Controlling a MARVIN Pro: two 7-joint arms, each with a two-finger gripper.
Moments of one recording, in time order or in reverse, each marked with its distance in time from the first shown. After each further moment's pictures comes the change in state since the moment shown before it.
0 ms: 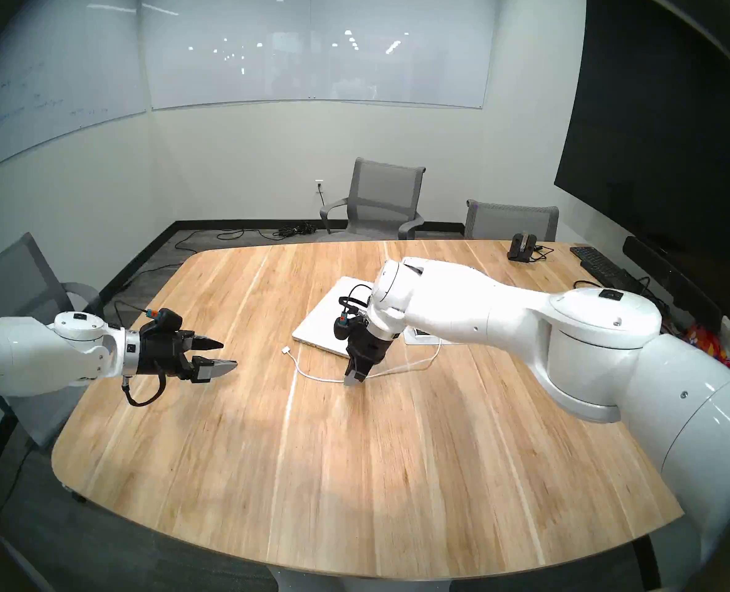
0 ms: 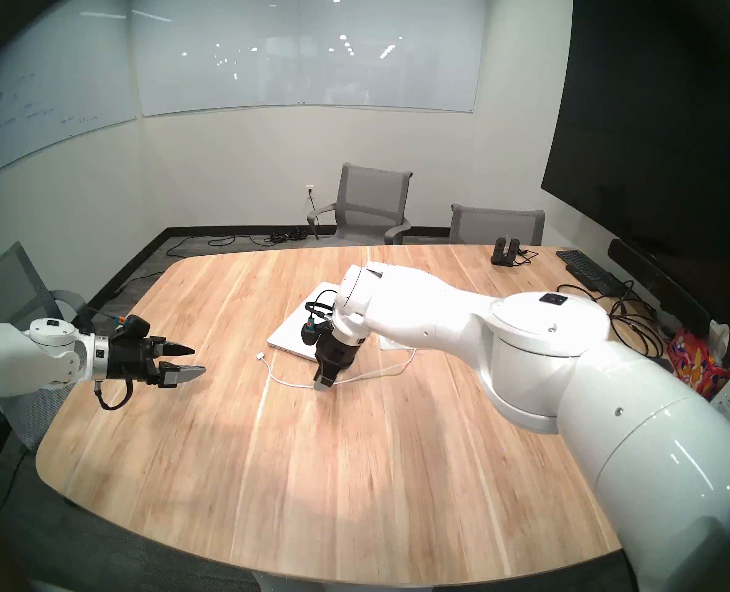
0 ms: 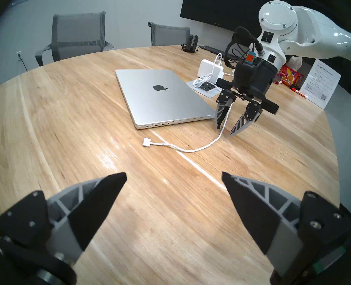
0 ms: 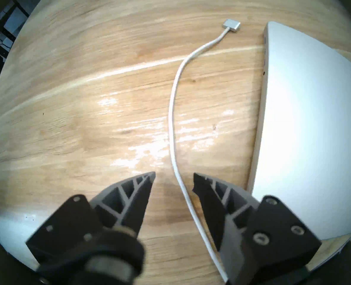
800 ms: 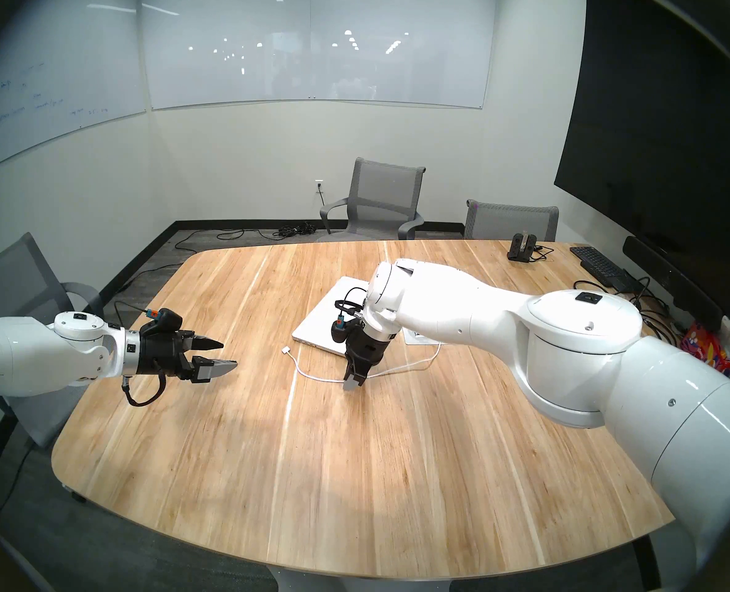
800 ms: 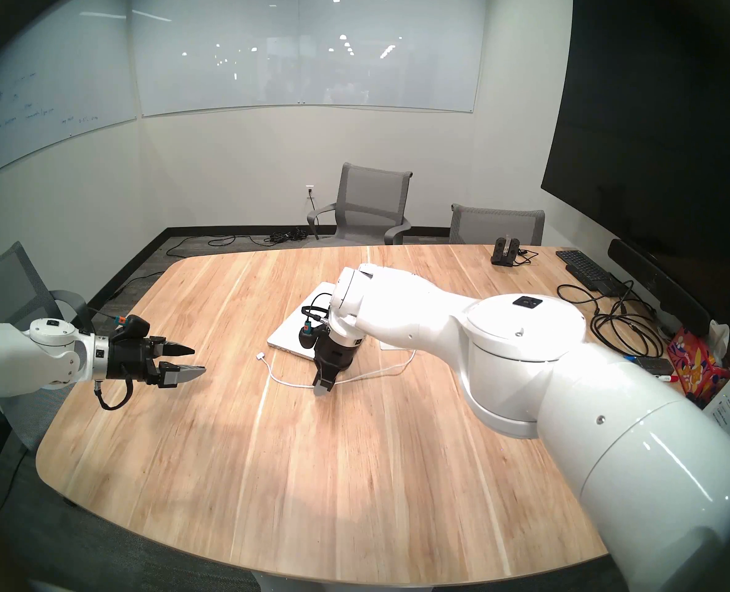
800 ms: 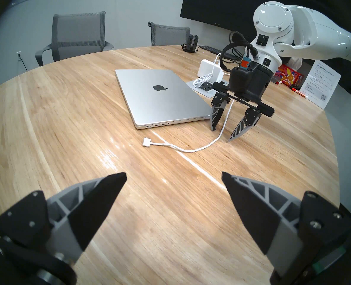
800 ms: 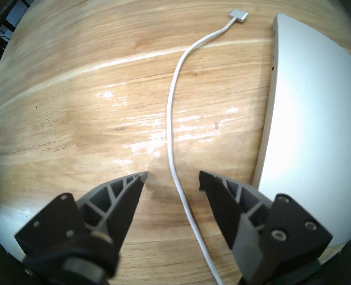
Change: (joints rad) left arm 0.000 0.000 0.000 0.000 0.000 0.000 0.000; right arm -0.006 -0.077 -0.028 0.112 -0.052 -0.036 0.052
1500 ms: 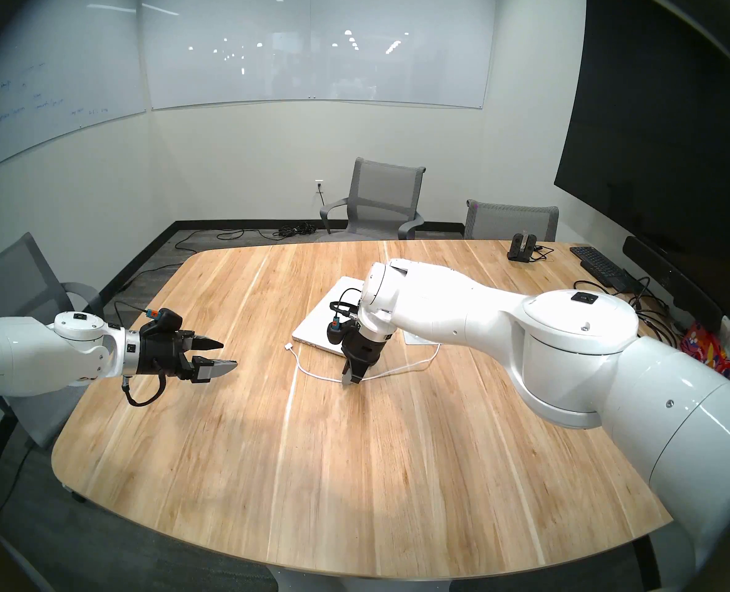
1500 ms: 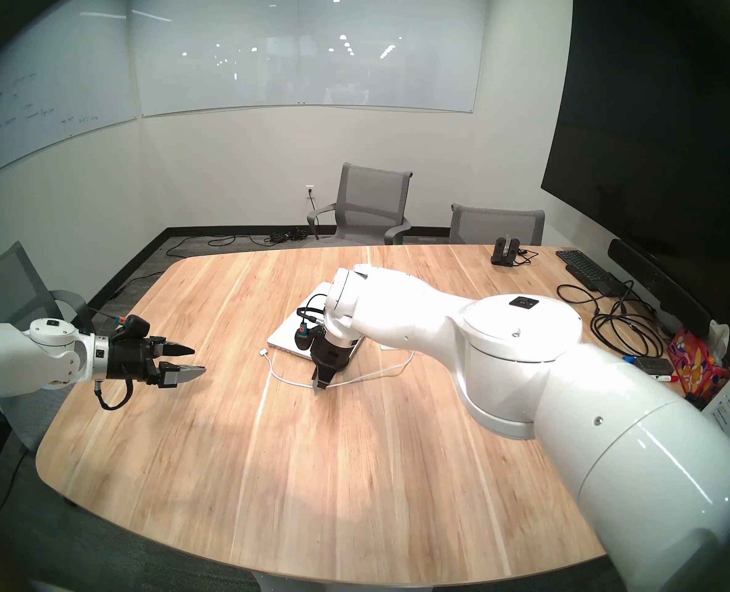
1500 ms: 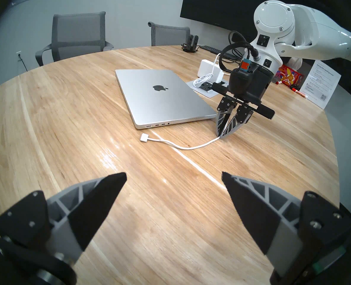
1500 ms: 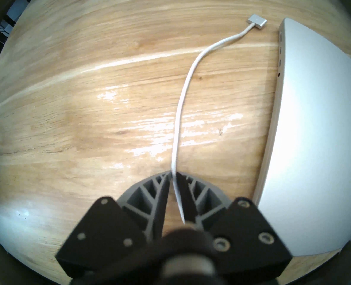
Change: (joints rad) left arm 0.000 0.000 0.000 0.000 0.000 0.000 0.000; right arm -0.007 0.002 0.016 -0.018 -0.009 0.005 -0.004
